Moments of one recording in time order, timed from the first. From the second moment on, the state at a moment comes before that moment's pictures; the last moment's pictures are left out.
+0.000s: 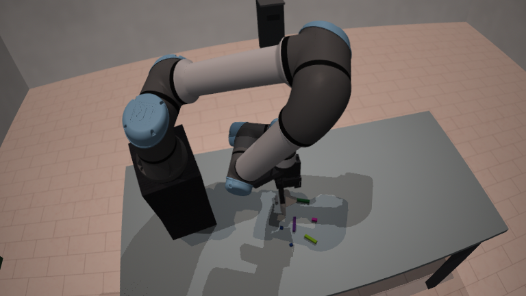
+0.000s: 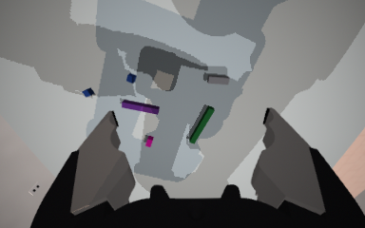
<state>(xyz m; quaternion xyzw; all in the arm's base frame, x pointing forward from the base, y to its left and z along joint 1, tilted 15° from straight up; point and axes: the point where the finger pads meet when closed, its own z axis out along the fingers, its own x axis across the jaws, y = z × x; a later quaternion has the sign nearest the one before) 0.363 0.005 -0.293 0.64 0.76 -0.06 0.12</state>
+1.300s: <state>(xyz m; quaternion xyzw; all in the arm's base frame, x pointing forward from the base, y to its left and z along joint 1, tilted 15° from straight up) 0.394 -0.132 -0.252 0.95 0.28 0.02 0.13</state>
